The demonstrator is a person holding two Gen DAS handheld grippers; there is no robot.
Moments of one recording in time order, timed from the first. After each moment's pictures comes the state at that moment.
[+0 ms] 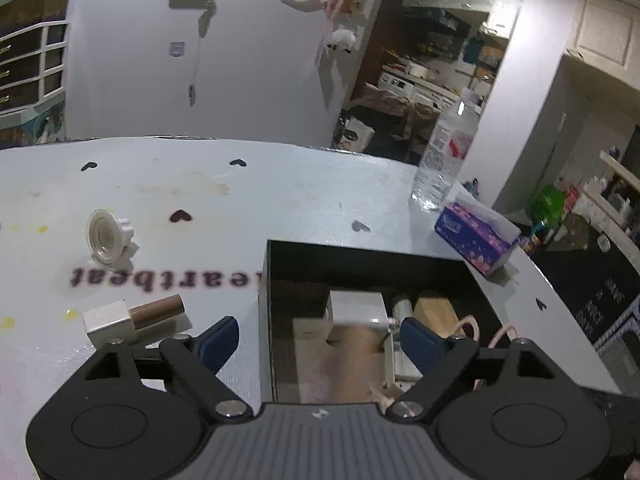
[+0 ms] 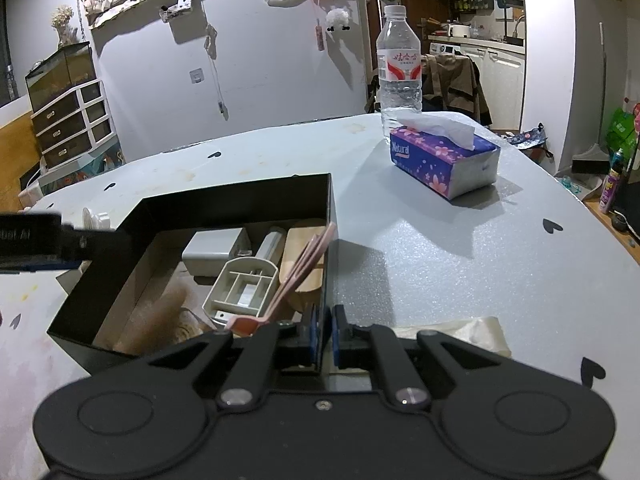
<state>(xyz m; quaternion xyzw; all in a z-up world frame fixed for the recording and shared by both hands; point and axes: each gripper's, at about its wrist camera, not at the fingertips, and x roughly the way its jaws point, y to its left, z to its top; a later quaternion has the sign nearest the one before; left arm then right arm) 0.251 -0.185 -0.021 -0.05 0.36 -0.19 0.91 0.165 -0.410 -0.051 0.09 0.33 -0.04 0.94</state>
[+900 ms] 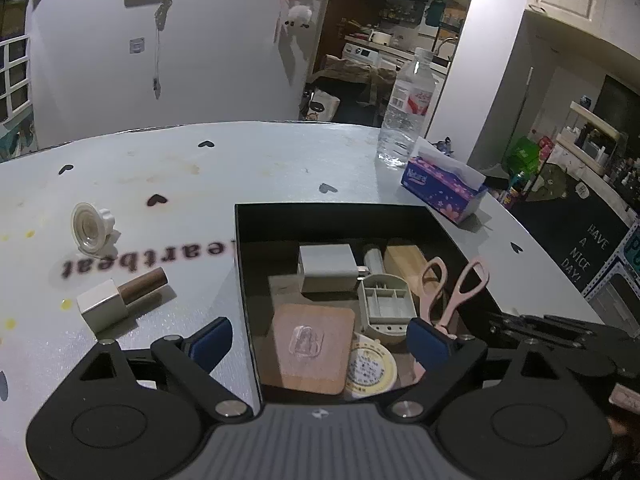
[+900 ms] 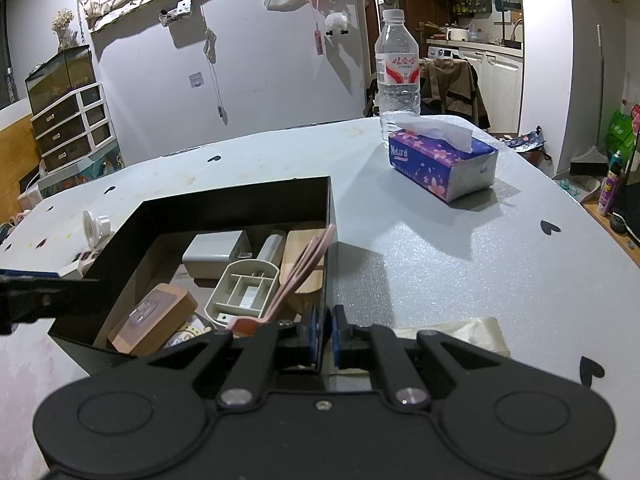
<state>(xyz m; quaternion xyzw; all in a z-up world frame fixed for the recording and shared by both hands) 0.223 -0.191 -0.018 0.00 0.38 -0.23 0.90 0.163 -0.410 -0.050 0.09 0.32 -0.04 0.94</state>
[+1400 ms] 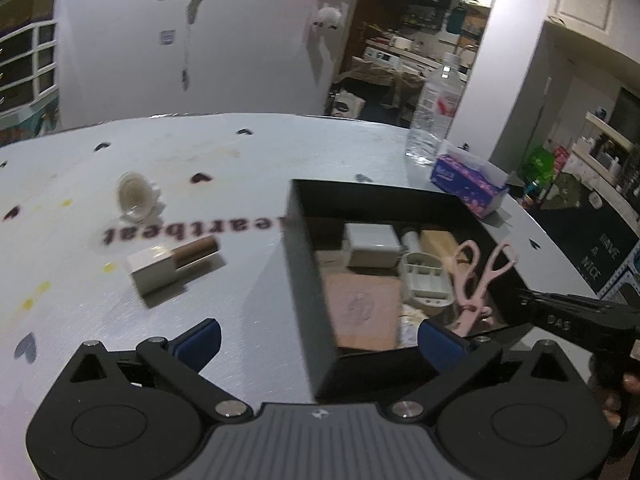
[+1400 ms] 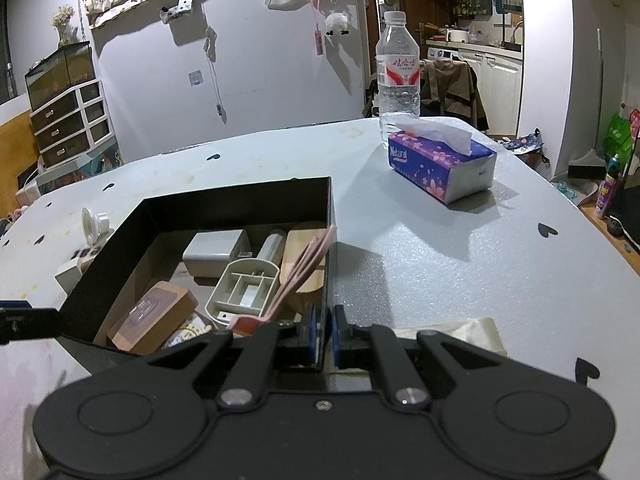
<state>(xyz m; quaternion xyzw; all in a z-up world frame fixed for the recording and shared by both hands) 0.209 -0.144 -0.030 -0.02 0.38 -0.20 0.90 0.162 -0.409 -0.048 0.08 0.32 -0.04 0.94</state>
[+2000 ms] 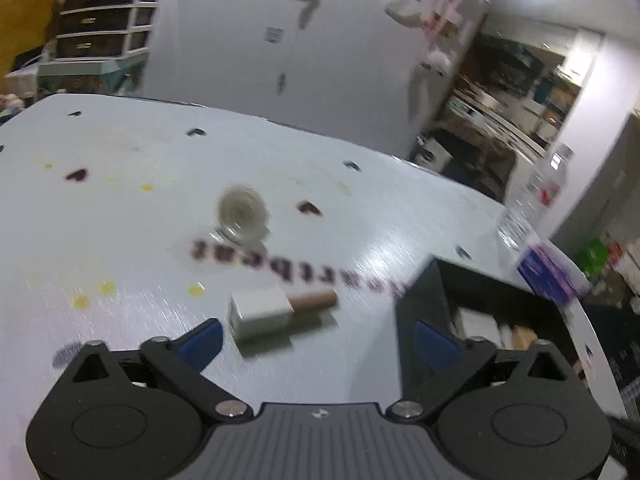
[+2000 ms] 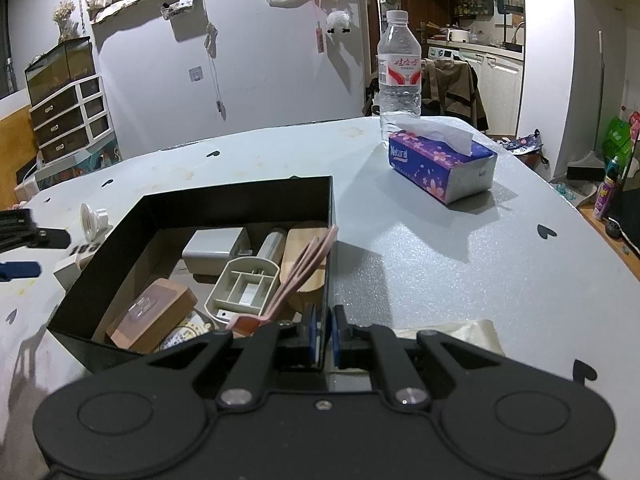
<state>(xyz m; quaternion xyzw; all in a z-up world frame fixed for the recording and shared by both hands) 0.273 -0.083 -0.036 -0.13 0.37 -0.09 0.92 0.163 -0.407 -0.048 0.08 0.32 -0.04 0.94</state>
